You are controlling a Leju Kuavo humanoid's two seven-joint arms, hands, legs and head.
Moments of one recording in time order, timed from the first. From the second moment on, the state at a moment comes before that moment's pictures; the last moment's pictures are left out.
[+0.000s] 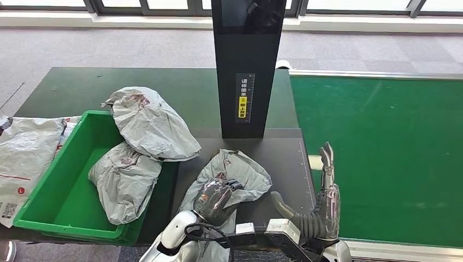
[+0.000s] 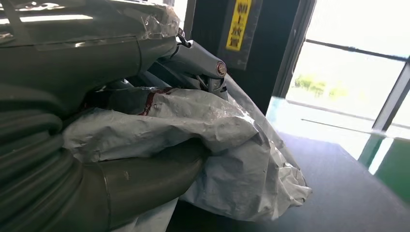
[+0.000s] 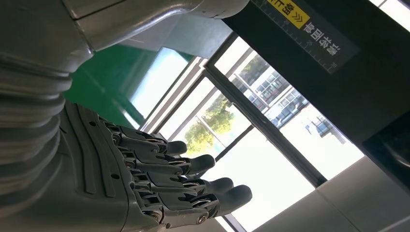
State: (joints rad) left arm -0.17 -0.27 -0.45 -1.08 -1.24 0.39 -0.27; right arm 0.21 0.21 0.18 -1.64 0.92 -0.51 -0.43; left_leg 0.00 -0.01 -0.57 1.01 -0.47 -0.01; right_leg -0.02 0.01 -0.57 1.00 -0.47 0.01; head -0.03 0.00
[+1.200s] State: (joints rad) left arm 0.07 -0.31 -0.06 -2.06 -0.65 0.70 -0.70; right arm 0.21 0.20 0.19 -1.64 0.90 -0.54 -0.43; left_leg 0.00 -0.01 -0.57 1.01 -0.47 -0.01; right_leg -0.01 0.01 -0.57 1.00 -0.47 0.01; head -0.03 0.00
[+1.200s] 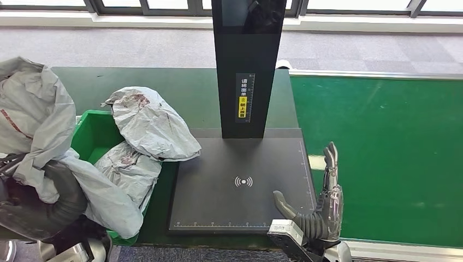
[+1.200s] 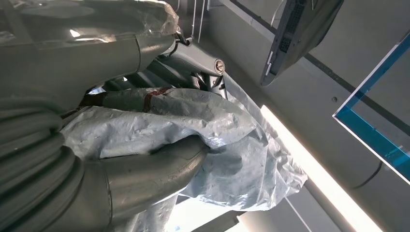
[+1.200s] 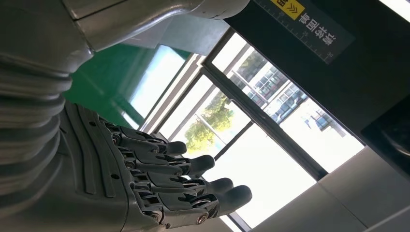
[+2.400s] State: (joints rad) left arm -0.20 -0.21 0.21 -1.37 -0.95 0.68 -0.29; right arm 0.25 0.22 0.18 -1.68 0.91 -0.46 -0.42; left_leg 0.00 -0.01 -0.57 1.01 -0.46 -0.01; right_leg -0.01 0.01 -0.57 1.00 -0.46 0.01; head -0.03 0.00
